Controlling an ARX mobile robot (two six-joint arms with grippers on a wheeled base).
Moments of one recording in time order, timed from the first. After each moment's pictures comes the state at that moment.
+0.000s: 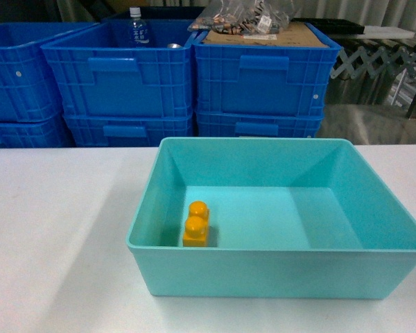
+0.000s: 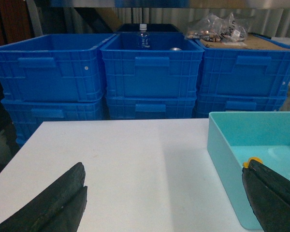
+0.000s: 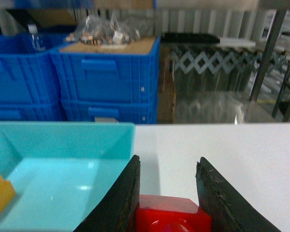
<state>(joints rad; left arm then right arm) 0.00 0.01 0.02 0.00 0.00 0.00 0.00 0.87 0.06 0.83 0.01 0.02</state>
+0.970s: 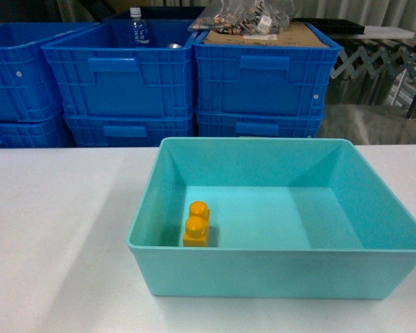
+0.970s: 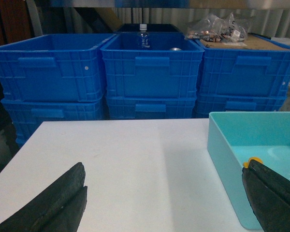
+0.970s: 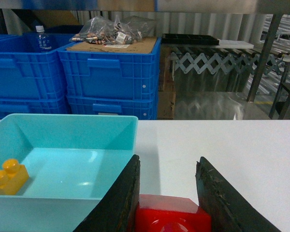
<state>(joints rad) 0.00 0.01 0.02 0.00 0.00 0.00 0.00 0.21 0.01 0.21 0.00 0.01</state>
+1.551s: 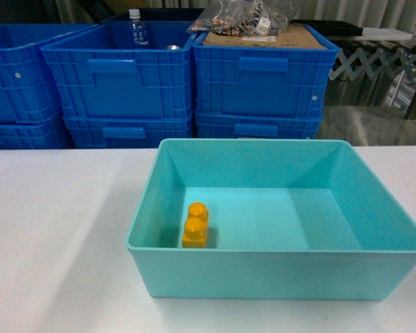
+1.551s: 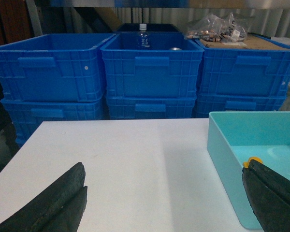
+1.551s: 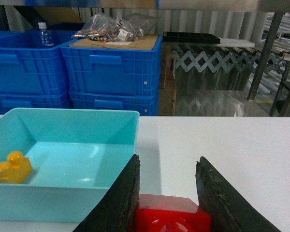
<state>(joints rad) 0.00 0.01 0.02 0.00 0.00 0.00 0.00 0.01 0.01 -0.01 0.00 0.01</state>
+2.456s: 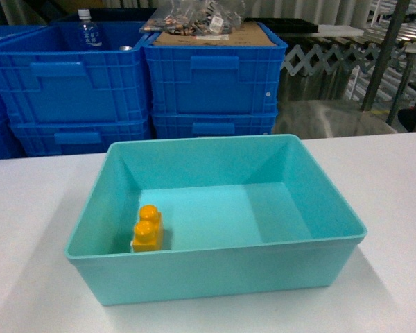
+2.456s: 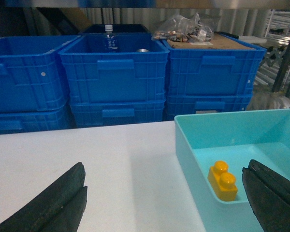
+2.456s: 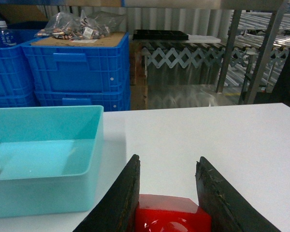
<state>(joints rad) 0.00 0.01 0.02 0.00 0.00 0.00 0.00 0.00 0.01 0.00 0.00 0.01</state>
